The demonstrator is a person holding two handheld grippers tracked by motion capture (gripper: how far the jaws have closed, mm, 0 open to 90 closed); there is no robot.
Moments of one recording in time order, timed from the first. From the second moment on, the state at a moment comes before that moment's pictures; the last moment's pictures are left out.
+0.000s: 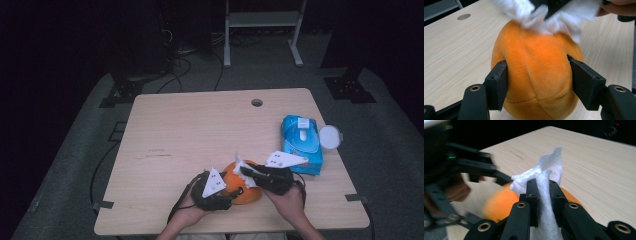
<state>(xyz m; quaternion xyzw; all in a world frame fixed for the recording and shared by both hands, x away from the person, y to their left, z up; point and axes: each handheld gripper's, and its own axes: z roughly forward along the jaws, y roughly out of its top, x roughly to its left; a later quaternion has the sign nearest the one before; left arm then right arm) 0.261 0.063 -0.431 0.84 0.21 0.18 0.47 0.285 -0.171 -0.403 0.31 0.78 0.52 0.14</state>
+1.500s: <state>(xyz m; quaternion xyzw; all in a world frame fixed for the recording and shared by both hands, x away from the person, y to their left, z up) 0.262 0.066 -0.432 0.83 0.21 0.17 0.48 0.269 -0.153 -0.398 0.26 0.80 0.51 0.15</state>
